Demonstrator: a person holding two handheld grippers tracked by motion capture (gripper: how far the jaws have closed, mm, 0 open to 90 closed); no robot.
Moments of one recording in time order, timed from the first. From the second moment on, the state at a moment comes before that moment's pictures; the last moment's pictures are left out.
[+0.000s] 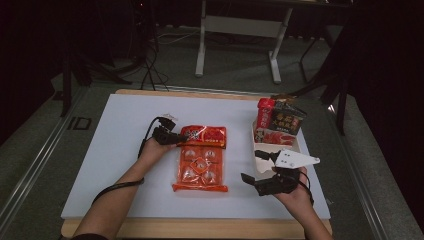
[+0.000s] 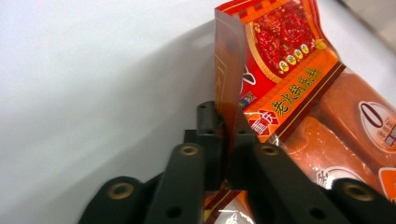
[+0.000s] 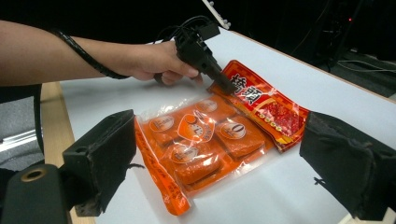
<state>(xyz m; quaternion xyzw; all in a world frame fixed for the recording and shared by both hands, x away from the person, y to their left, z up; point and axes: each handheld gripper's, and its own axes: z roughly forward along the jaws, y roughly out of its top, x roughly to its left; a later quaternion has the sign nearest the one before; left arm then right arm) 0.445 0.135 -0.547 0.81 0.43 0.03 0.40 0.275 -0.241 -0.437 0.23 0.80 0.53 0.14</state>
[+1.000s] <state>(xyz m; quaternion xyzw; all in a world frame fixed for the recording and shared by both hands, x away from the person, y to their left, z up) 0.399 0.147 -0.480 0.79 0.38 0.07 0.48 0.281 -0.245 -0.436 0.25 0.80 0.53 0.15</state>
